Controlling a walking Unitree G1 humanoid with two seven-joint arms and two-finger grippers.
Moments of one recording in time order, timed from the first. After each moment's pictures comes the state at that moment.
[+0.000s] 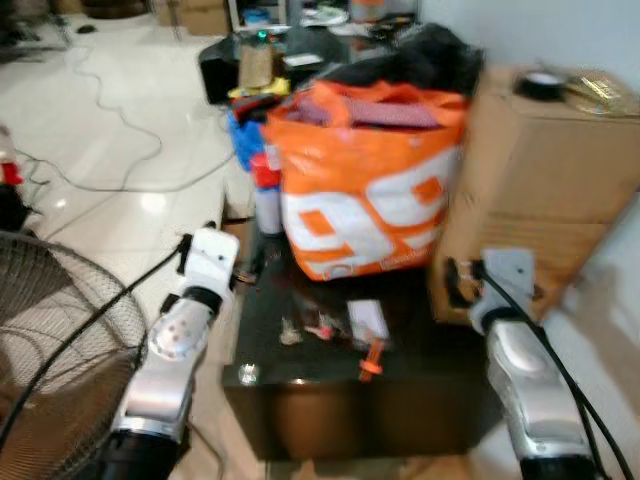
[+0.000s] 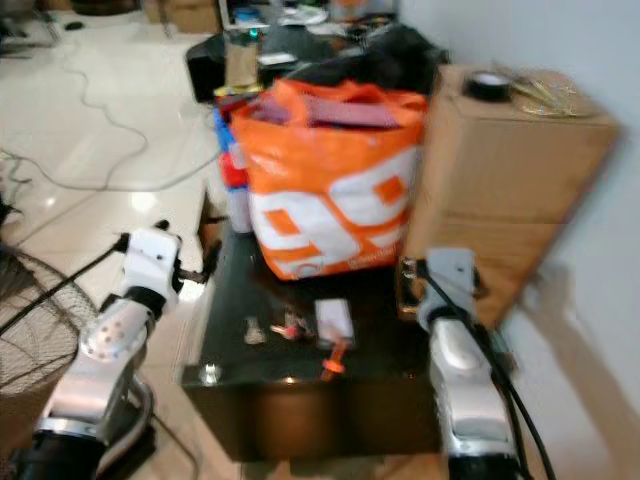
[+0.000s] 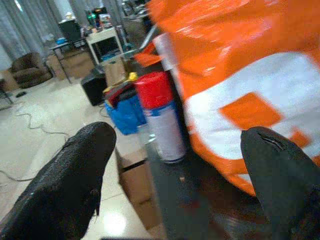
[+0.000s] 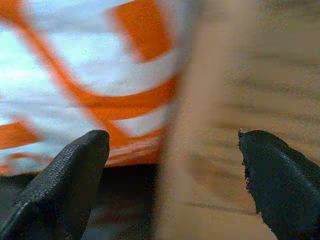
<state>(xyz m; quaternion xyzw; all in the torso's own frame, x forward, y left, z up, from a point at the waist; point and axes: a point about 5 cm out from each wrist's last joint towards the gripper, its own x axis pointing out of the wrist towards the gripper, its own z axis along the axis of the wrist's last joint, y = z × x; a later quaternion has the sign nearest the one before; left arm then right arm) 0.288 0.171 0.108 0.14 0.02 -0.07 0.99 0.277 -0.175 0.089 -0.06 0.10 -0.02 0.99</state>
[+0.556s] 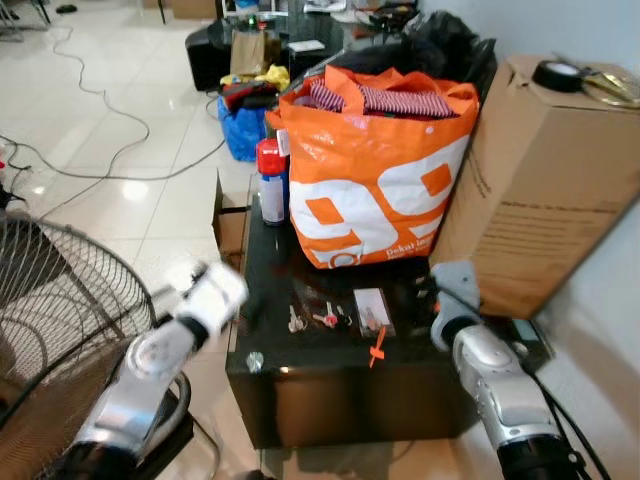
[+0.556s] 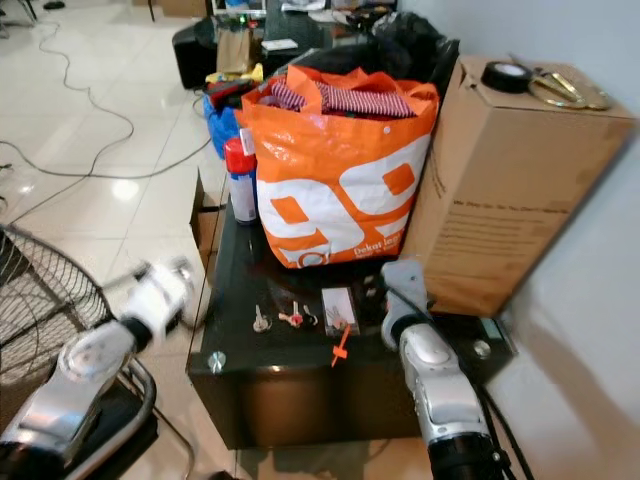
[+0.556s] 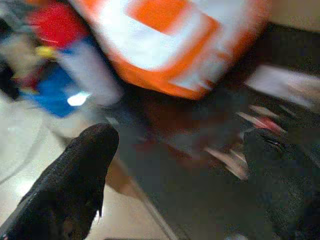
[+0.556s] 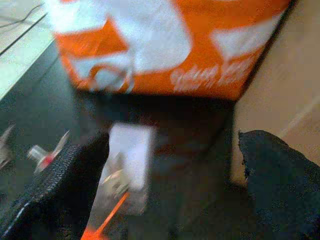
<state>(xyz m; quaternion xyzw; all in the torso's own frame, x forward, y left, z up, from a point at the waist) 0.262 0.180 0.067 0.24 0.13 -0.30 0.91 0.276 -0.154 0.043 -0.02 0.23 0.11 0.97</state>
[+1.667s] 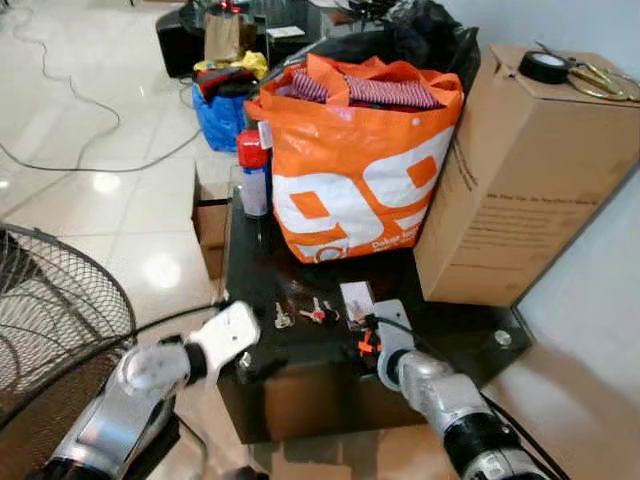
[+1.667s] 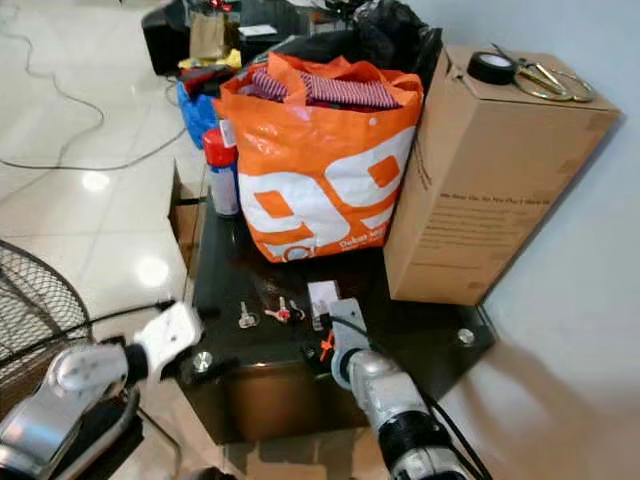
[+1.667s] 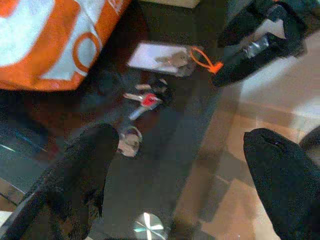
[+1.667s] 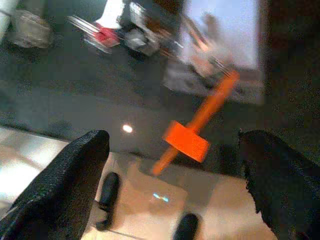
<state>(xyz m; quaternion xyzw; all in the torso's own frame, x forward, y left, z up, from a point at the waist) 0.236 0.176 0.065 0.25 0.19 -0.44 0.84 0.267 -0.096 -0.015 0.00 0.40 0.16 0.90</state>
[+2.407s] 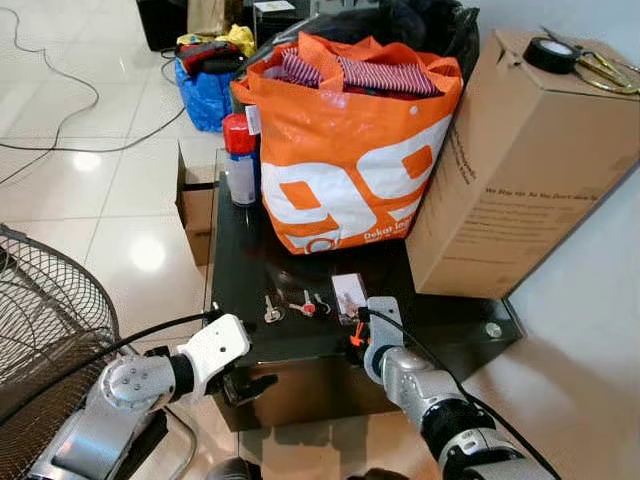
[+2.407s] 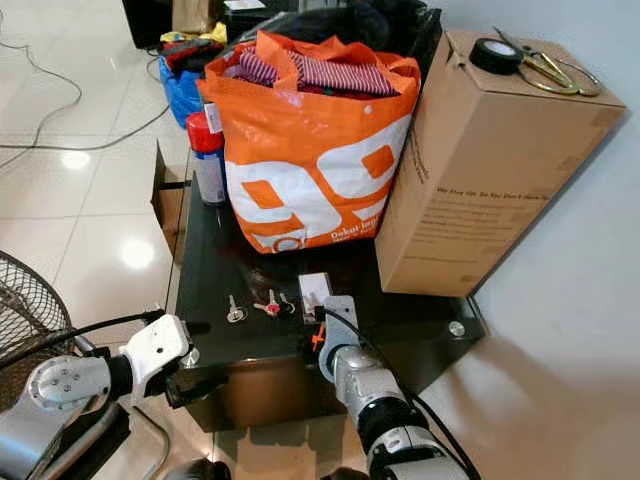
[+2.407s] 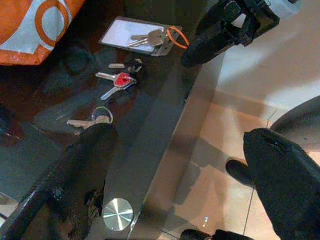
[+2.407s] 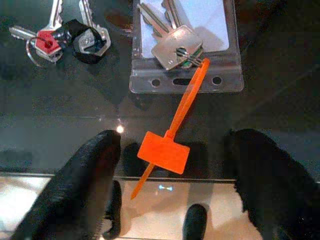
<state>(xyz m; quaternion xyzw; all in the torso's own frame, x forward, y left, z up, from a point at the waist) 0.221 0.184 0.070 0.24 0.22 -0.45 0.84 0.274 -0.077 -0.018 0.06 0.39 0.10 0.91</state>
